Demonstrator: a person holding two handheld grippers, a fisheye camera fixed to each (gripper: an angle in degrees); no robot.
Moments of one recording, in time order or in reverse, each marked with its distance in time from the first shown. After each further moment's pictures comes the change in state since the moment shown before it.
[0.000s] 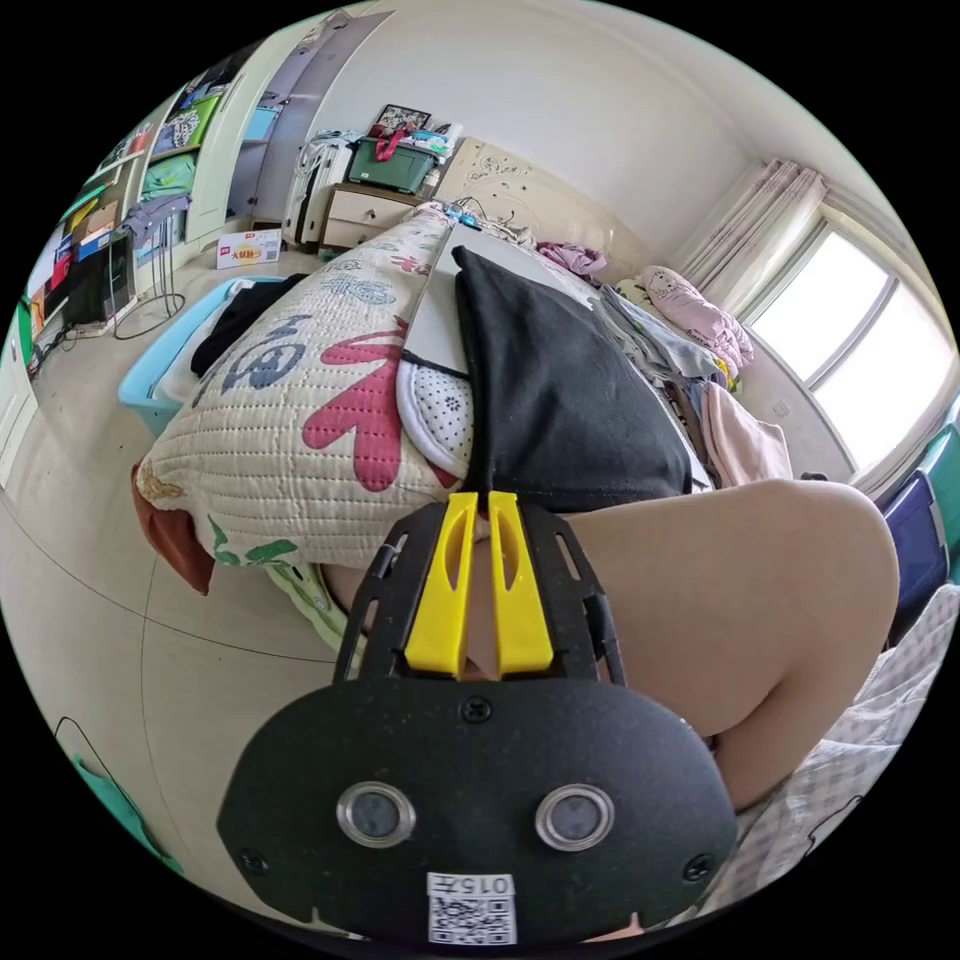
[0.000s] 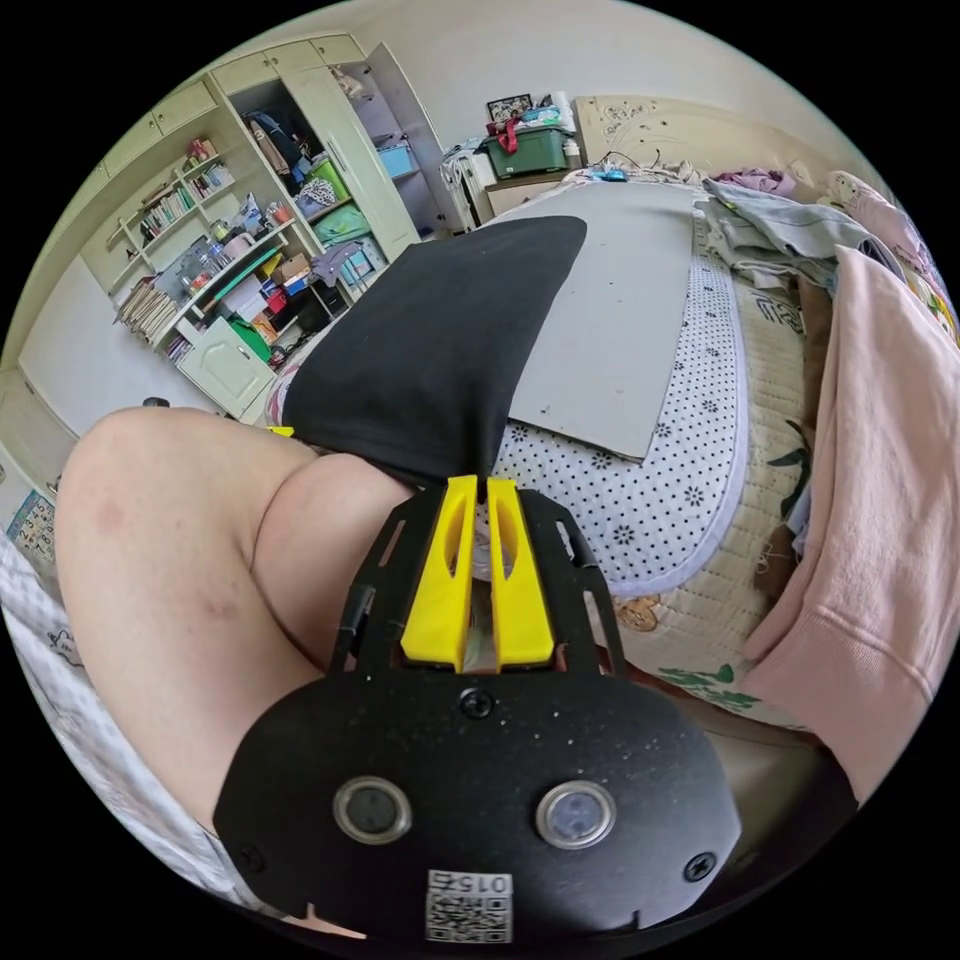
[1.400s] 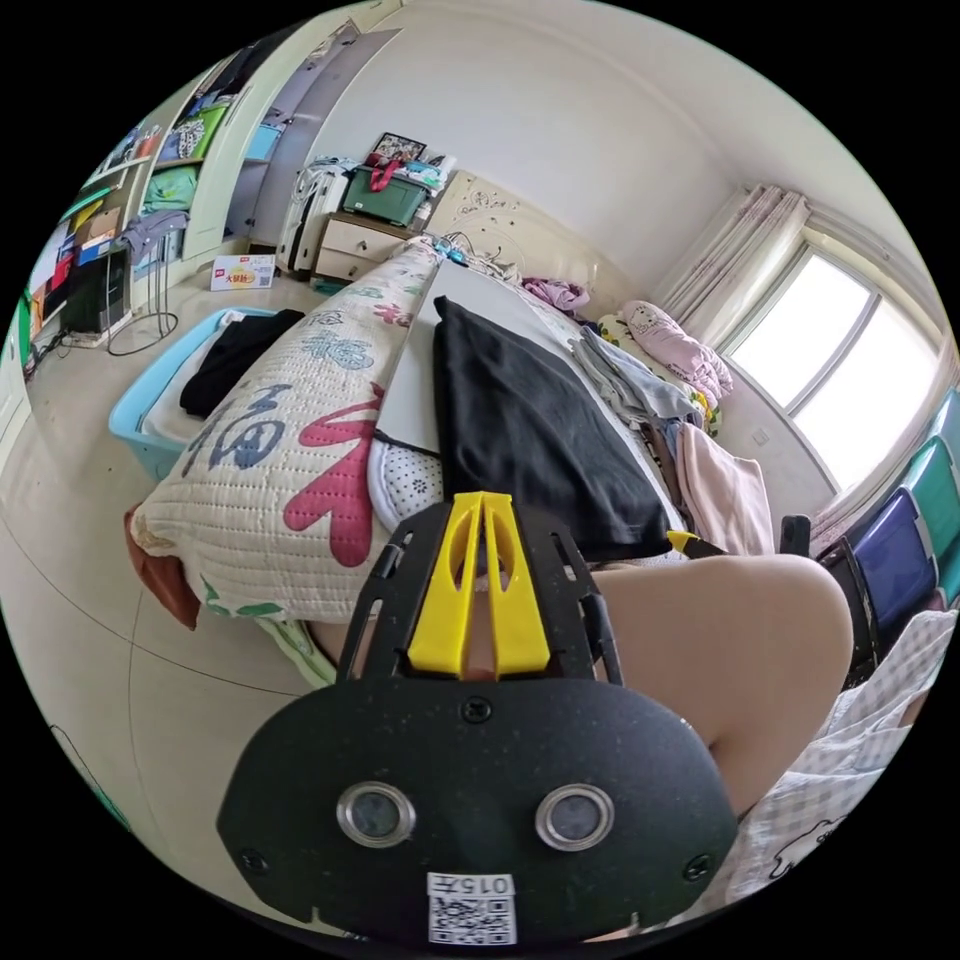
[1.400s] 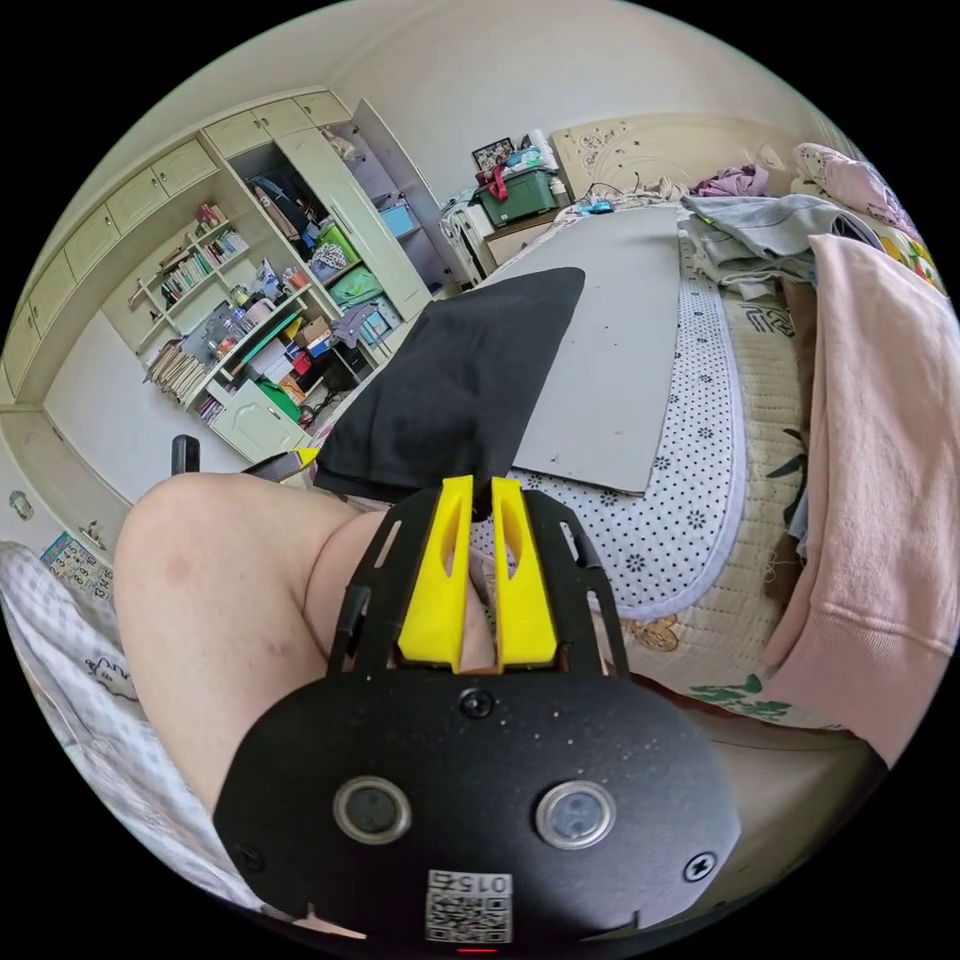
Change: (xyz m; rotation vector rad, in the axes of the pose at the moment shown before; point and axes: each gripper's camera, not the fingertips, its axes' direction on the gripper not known) left arm 0.021 -0.020 -0.062 0.097 0.046 -0.003; right arm 0.020 0.038 -0.064 0.149 -0.105 0.085
